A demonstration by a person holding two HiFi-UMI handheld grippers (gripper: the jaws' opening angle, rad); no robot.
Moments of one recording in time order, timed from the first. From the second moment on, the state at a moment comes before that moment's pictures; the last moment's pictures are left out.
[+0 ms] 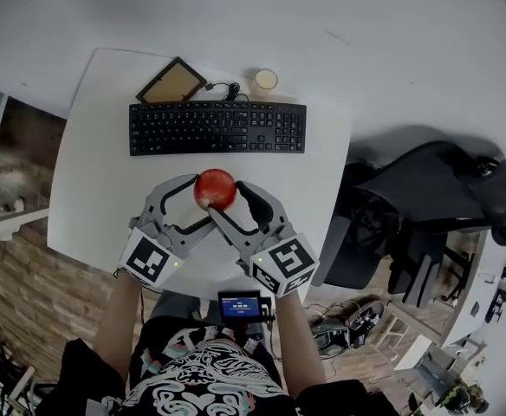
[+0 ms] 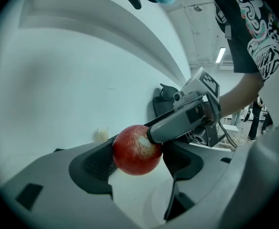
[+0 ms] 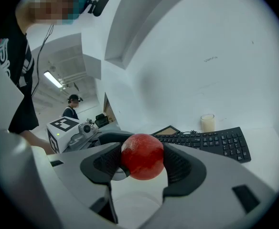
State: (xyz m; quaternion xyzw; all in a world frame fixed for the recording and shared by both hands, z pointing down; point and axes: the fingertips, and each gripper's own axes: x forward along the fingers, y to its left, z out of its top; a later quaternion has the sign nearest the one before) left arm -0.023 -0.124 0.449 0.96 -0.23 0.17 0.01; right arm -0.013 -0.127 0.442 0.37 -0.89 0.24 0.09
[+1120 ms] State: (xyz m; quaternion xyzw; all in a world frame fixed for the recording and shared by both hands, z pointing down) left arm -0.007 -0.046 0.489 0.95 -0.22 0.19 0.06; right arm 0.004 -0.050 0.484 0.36 -0.88 0.28 0.10
